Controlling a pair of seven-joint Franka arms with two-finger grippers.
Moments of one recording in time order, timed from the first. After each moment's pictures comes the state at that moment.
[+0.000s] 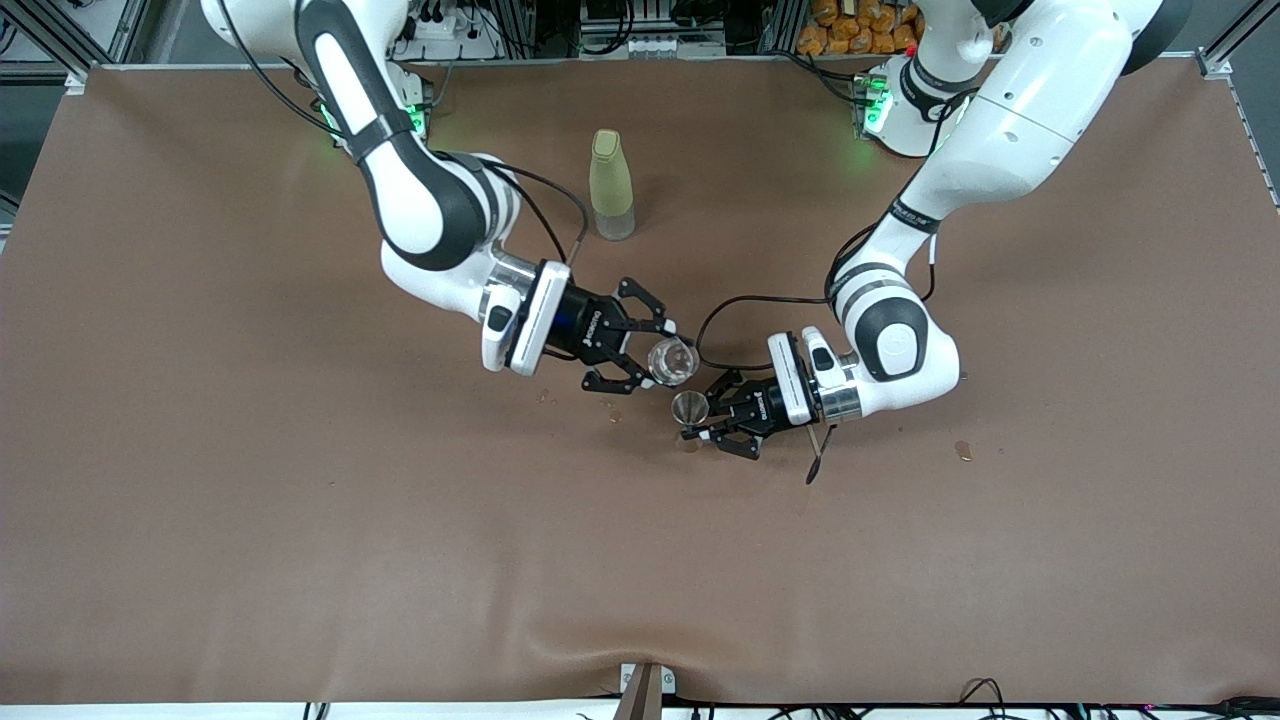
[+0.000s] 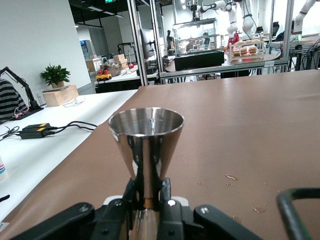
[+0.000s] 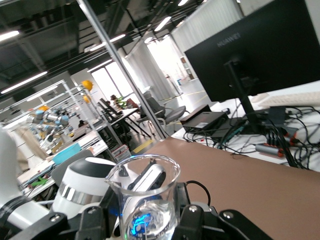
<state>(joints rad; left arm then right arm) -0.13 0.71 -0.34 -1.71 -1.72 2.29 2.59 0.83 0.45 -0.21 -1.71 2.25 2.42 -1.83</state>
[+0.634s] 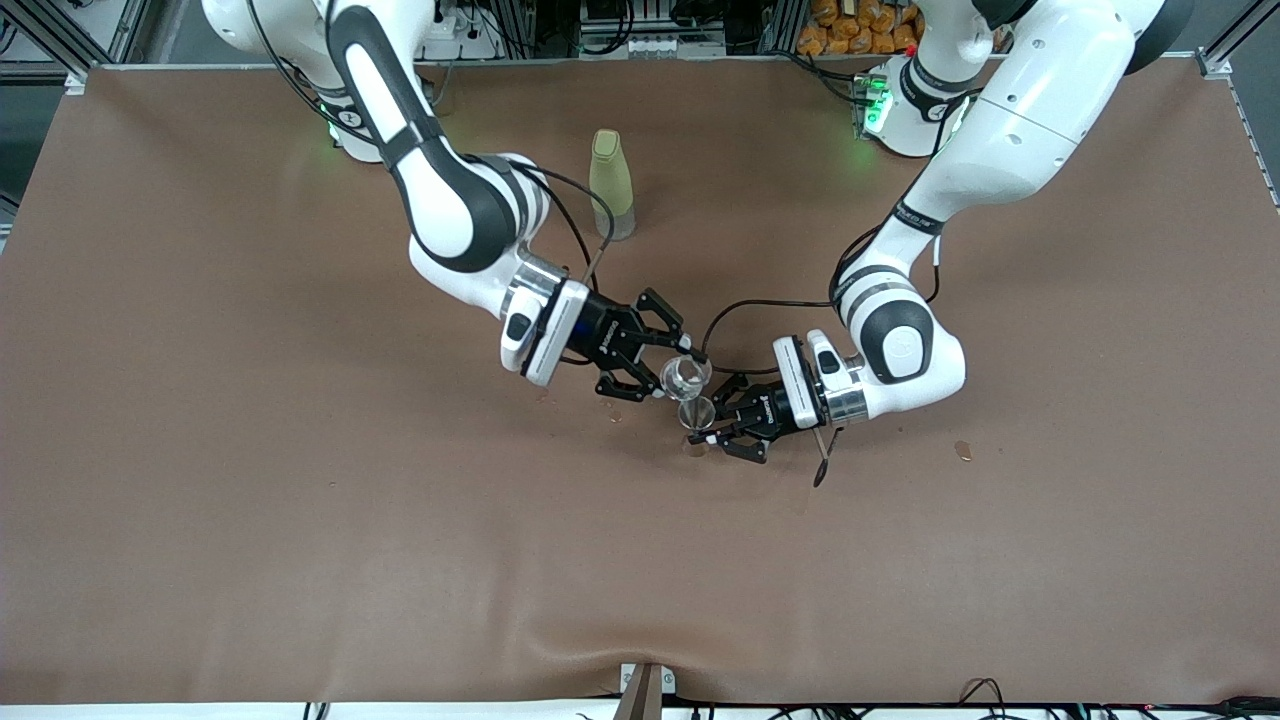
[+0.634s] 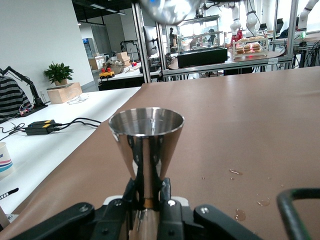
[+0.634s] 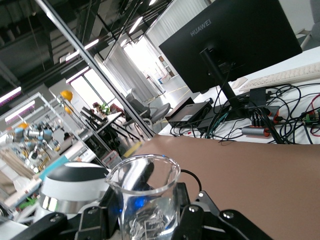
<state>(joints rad) -0.12 0.71 -0.33 -1.71 -1.72 2.29 2.59 0.86 0.53 -0.21 -1.62 2.30 2.51 -1.78</state>
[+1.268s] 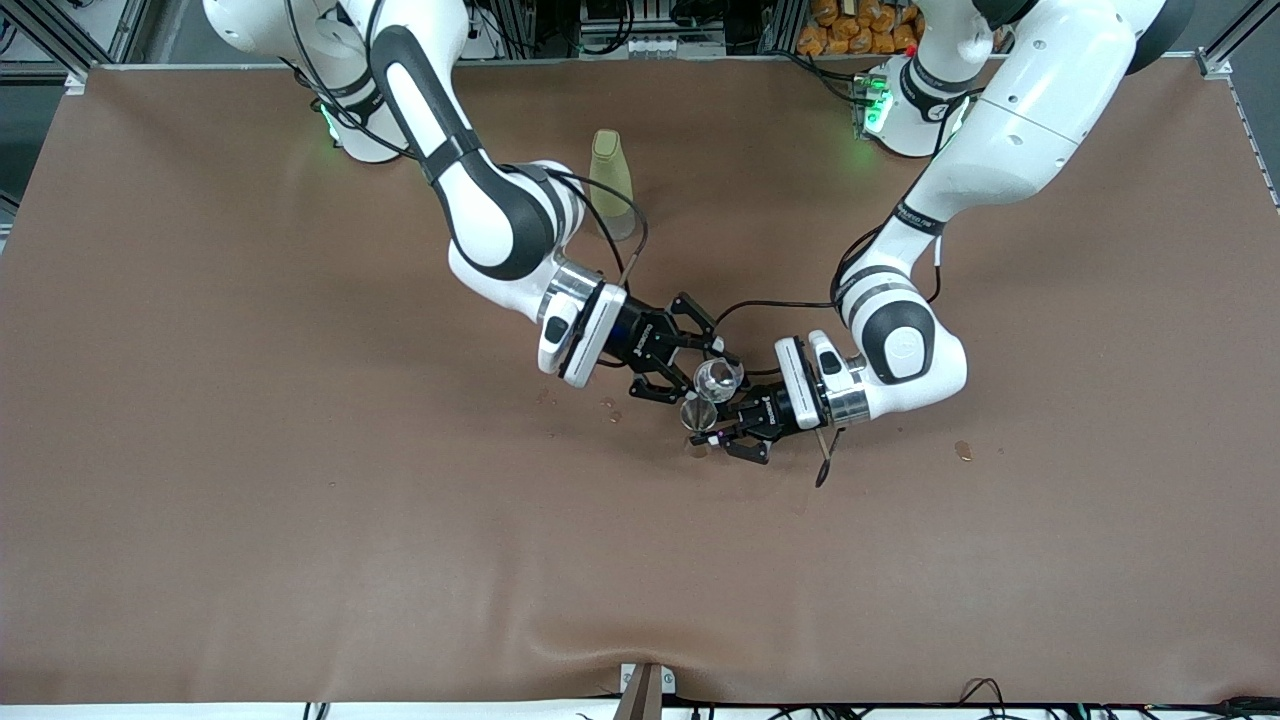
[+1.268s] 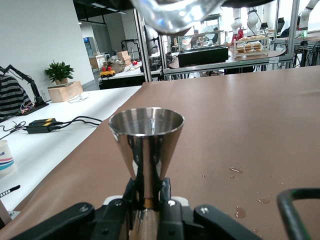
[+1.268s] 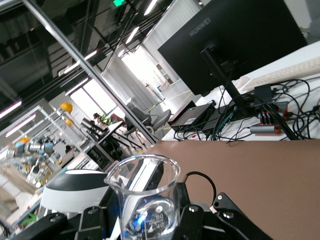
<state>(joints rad) -0.12 0.71 -0.33 -1.72 -1.72 2.29 2.59 0.91 0.59 -0.21 -1.55 2.47 2.56 -1.78</state>
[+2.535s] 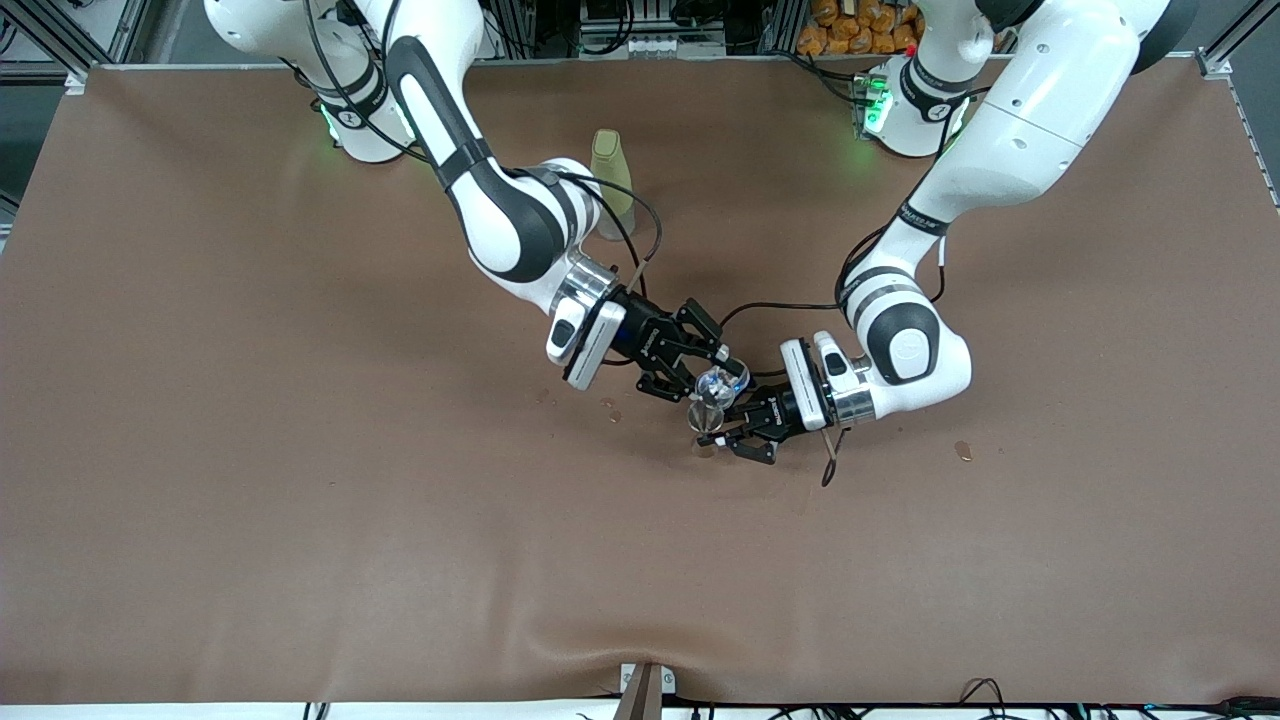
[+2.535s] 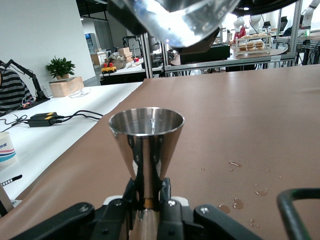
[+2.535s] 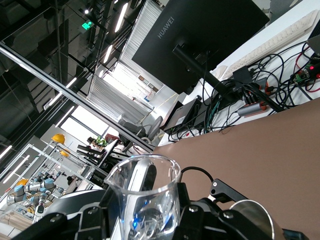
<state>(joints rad) -0.11 0.71 -0.33 -1.73 -1.72 2.29 2.59 0.94 0.62 -0.22 -1.51 2.57 2.62 -1.64</state>
